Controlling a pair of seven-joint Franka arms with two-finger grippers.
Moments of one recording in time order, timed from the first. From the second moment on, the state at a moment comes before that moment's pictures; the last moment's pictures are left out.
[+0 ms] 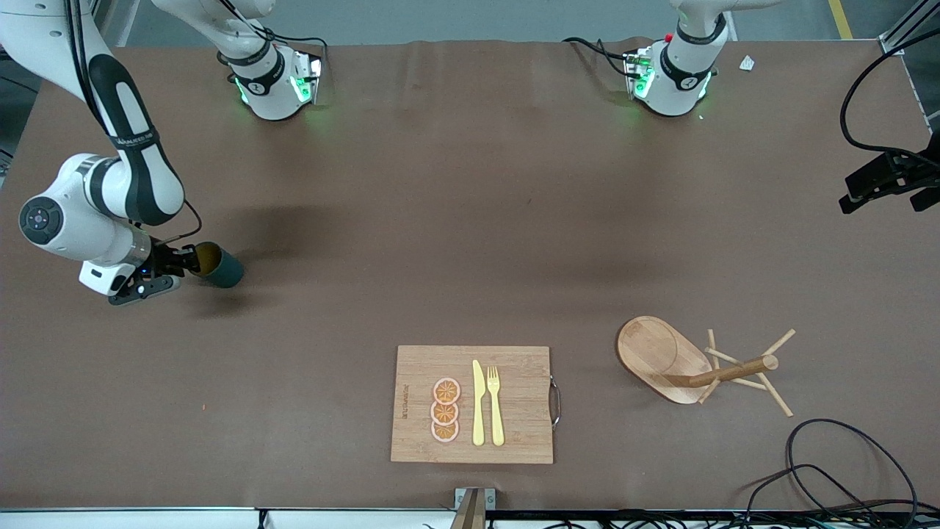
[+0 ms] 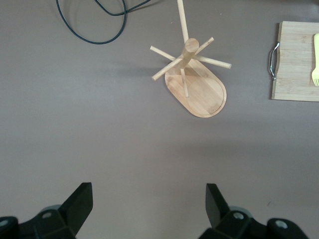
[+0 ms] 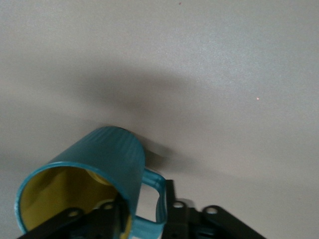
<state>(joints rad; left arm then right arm) 0.05 0.07 -0.05 -1.42 -0.01 1.55 -0.03 -0.08 0.30 -0.12 -2.18 0.02 2.37 -0.54</state>
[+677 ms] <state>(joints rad) 0.05 0.07 -0.05 -1.42 -0.01 1.55 -0.03 0.13 0.23 -0.10 -2.12 0.07 2.17 -0.19</state>
